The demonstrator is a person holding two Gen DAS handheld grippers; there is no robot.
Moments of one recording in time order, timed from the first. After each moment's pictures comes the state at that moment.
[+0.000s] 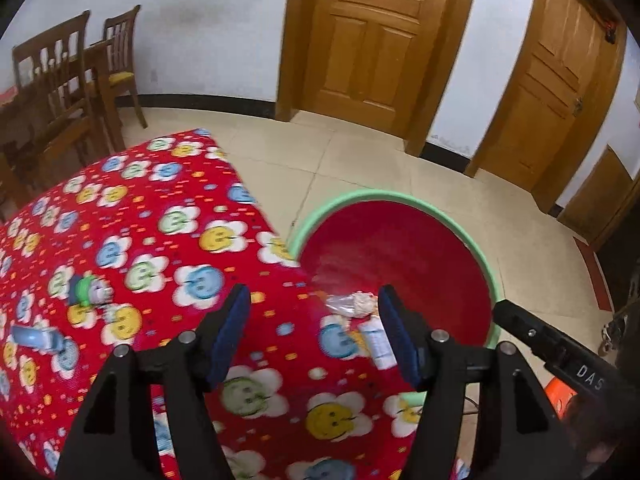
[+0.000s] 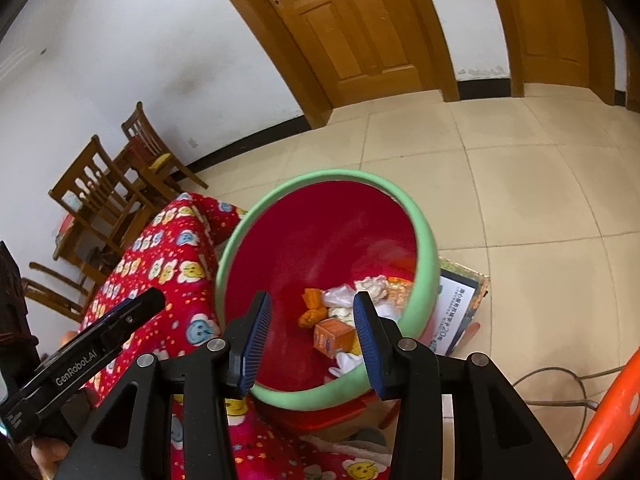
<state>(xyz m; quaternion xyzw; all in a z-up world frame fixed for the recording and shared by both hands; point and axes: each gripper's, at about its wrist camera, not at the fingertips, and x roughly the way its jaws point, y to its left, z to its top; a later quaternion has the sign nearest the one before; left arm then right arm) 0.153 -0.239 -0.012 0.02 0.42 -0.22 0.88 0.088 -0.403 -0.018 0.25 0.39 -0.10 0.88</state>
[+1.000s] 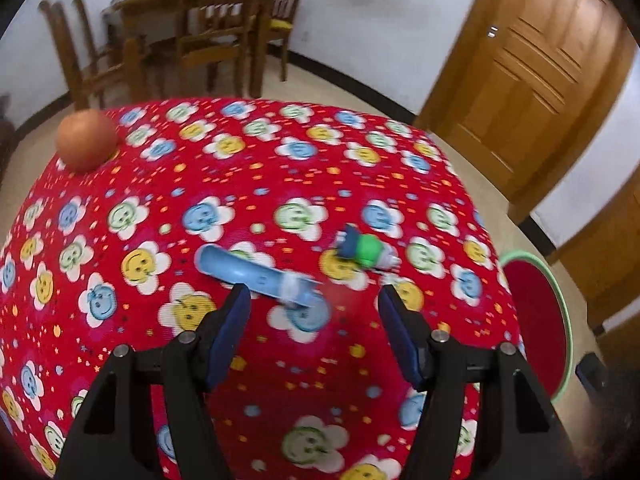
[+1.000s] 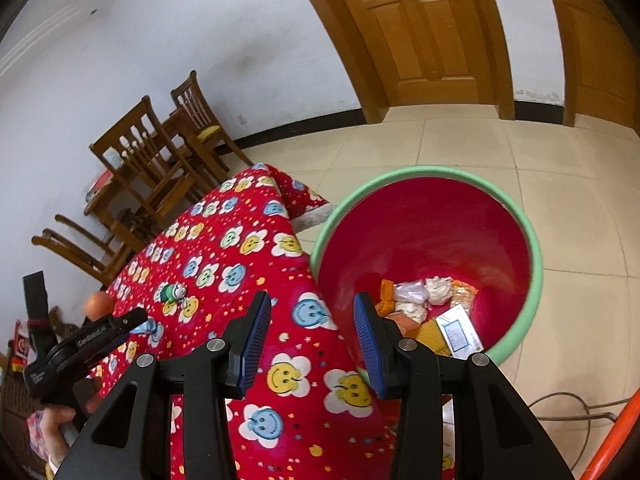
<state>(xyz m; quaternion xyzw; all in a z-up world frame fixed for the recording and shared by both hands) 0.172 -0.045 -0.032 -0.13 0.46 0.00 0.88 0.119 -0.317 -0.005 0.20 0.40 -0.03 0.89</state>
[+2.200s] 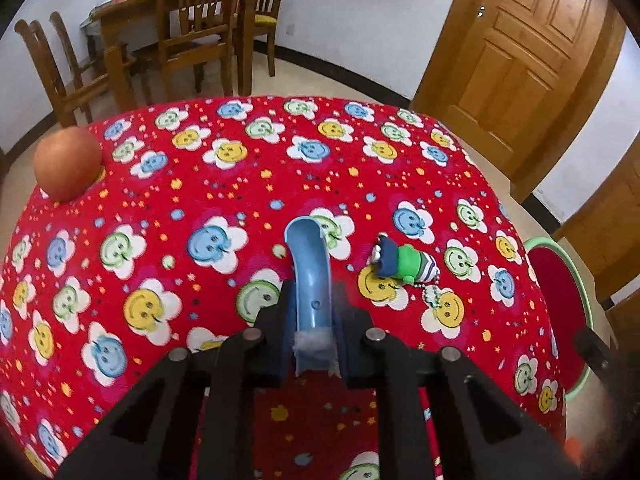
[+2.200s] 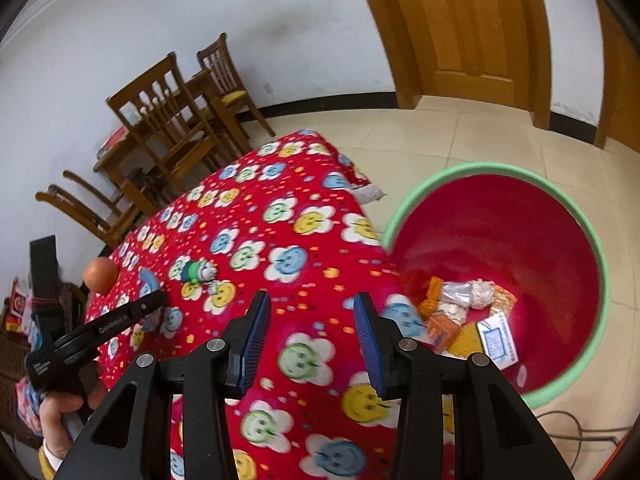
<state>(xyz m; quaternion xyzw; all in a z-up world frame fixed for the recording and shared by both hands) 0.195 -0.033 -0.044 -0.08 0.46 -0.03 0.88 0.170 -0.246 -0.020 0.15 0.44 0.03 0.88</state>
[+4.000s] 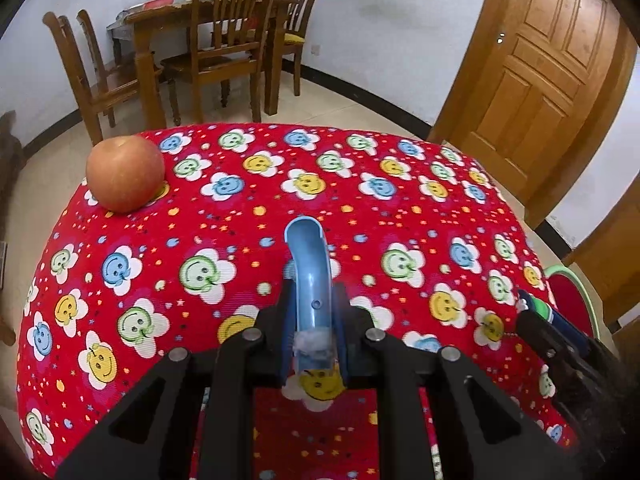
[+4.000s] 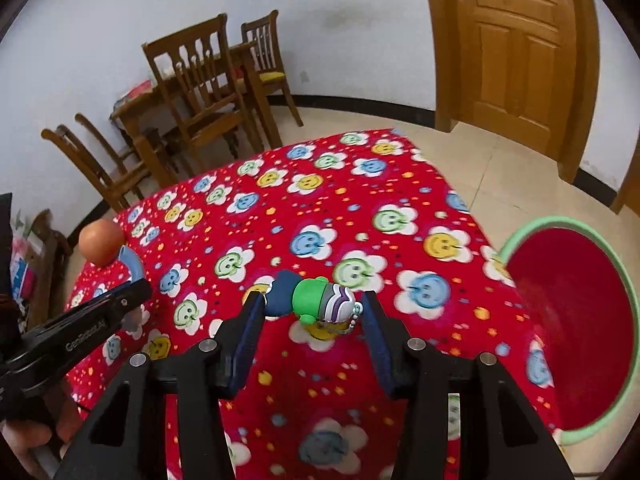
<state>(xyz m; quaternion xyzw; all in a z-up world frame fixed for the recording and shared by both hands) 0.187 0.020 -0.030 -0.09 0.43 0.00 0.90 0.204 -0.152 -0.030 0.06 0.44 0.04 0.90</state>
